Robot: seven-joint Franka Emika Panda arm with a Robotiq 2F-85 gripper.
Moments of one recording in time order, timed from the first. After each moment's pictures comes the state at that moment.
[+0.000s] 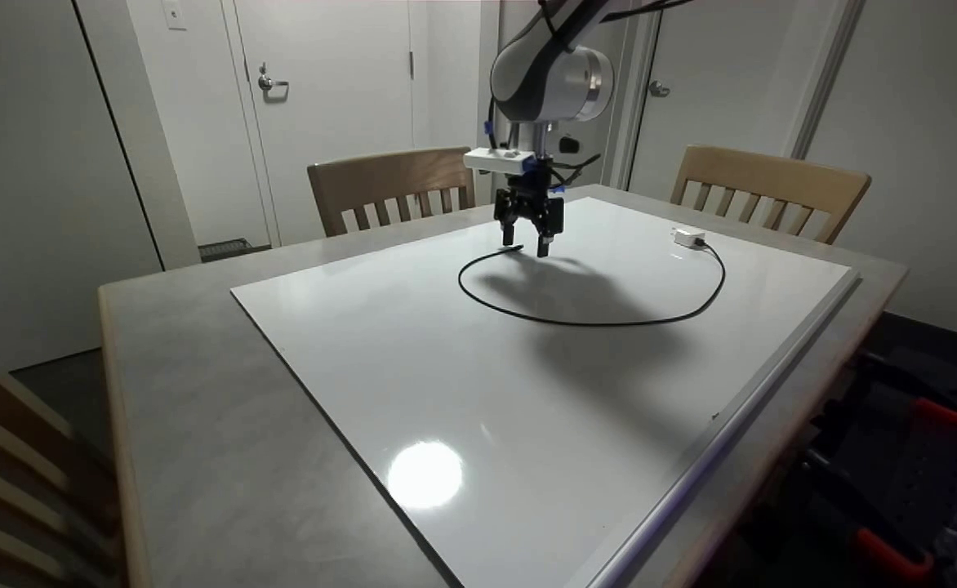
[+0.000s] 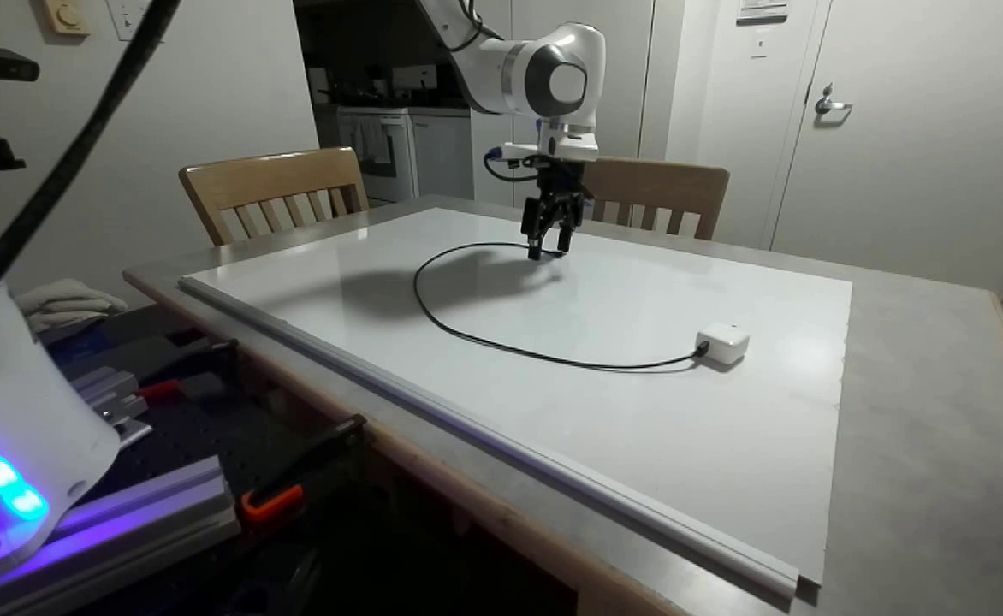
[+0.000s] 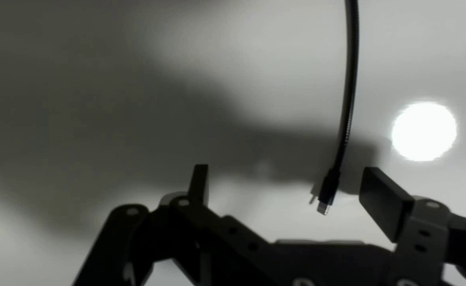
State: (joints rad) arm 0.02 0.88 -0.09 -1.48 0.16 2.27 1.43
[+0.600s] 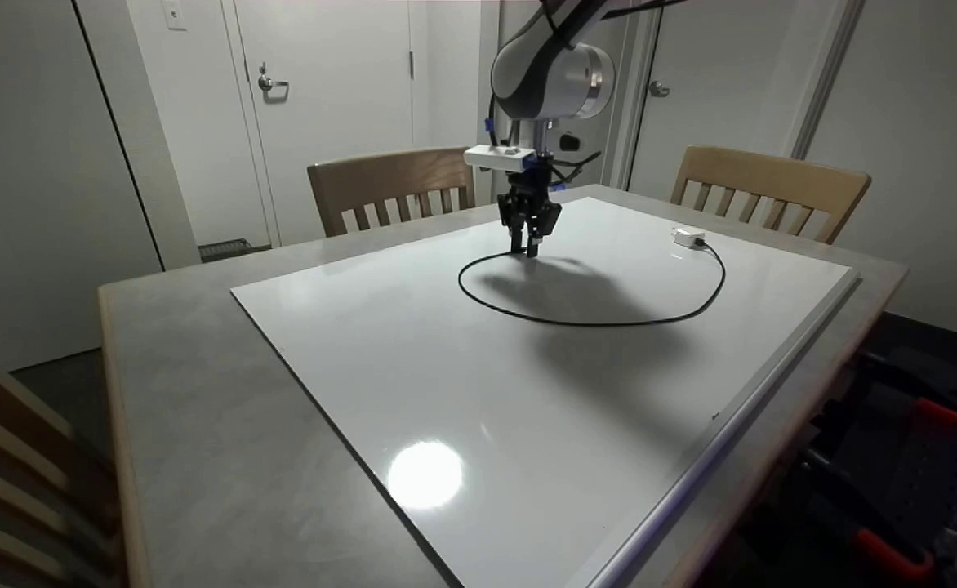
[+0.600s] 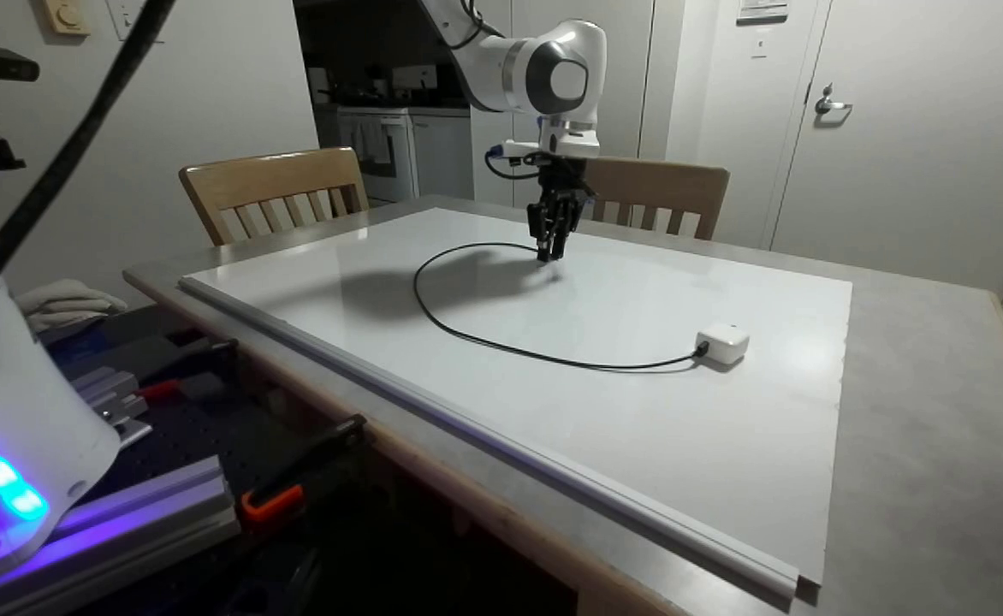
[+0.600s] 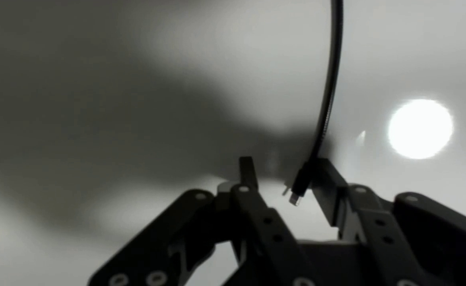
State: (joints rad) arm 0.02 0.87 -0.09 -1.48 0.16 2.27 1.43
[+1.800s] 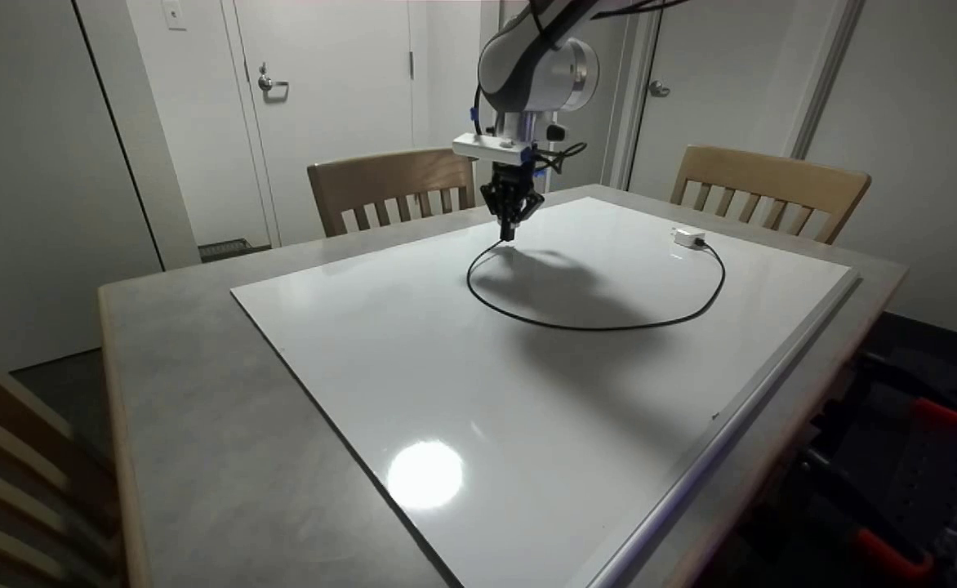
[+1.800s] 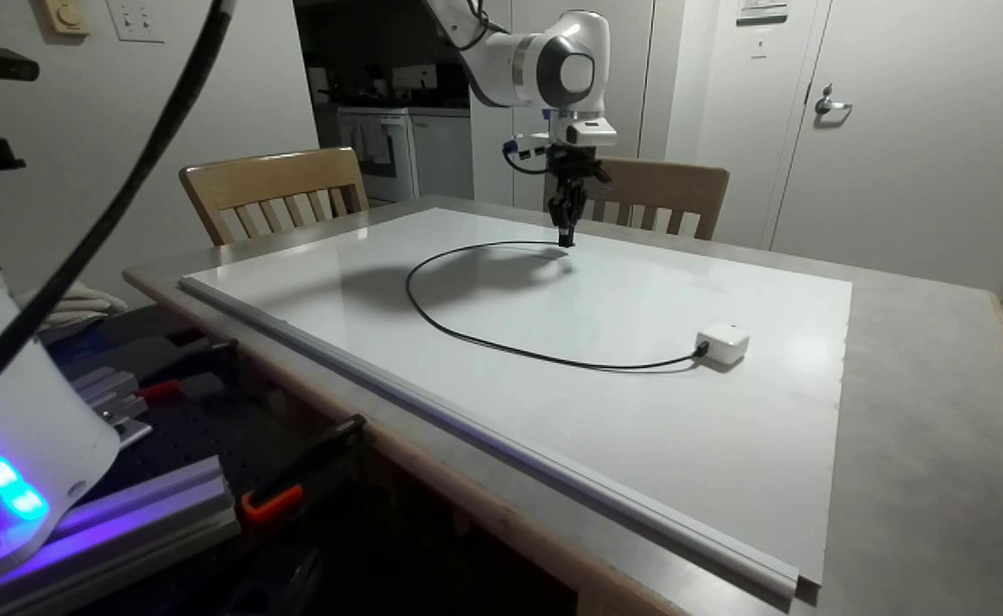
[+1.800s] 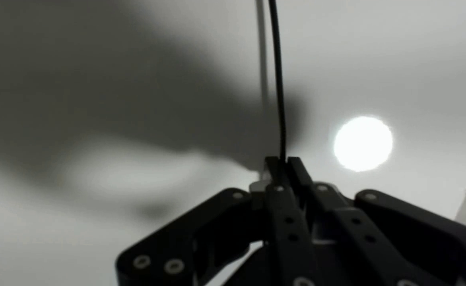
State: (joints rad) arm 0.02 0.94 -0.09 -1.33 0.12 2.27 1.26
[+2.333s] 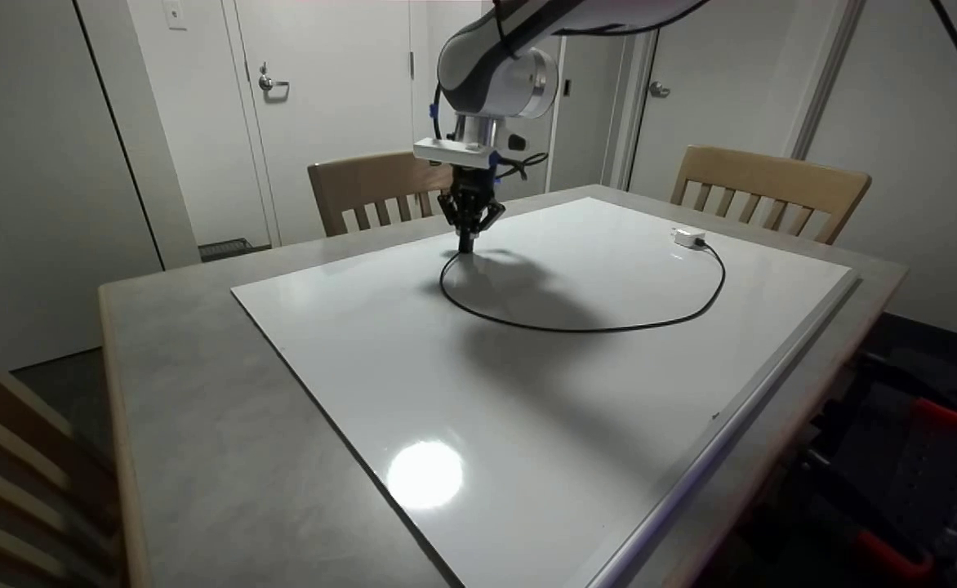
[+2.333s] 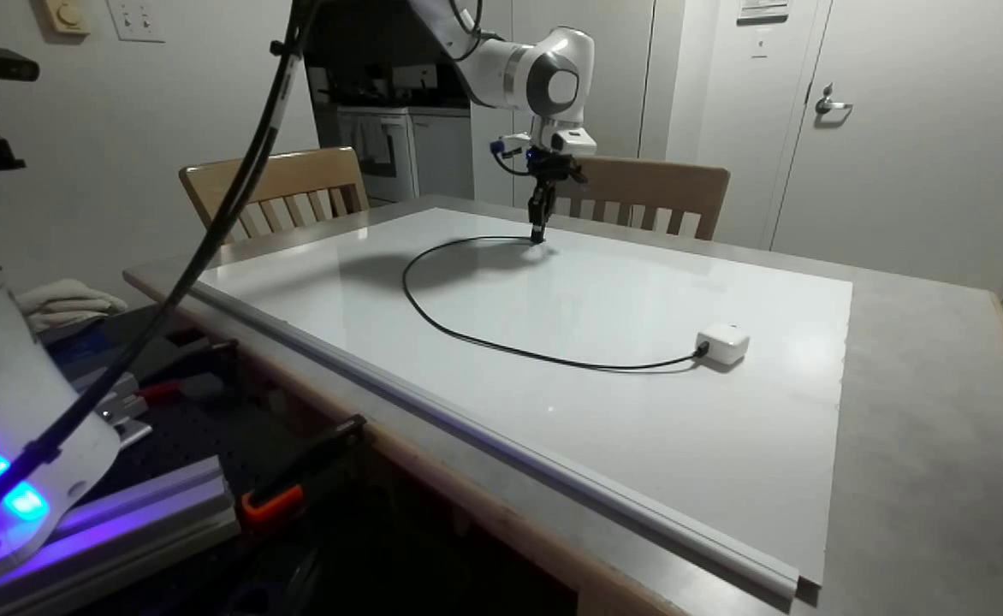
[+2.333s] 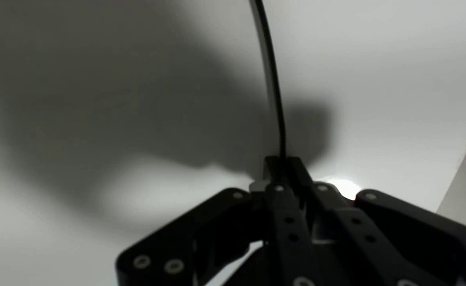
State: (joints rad) arm 0.03 1.11 -0.01 -1.04 0.17 2.11 1.15
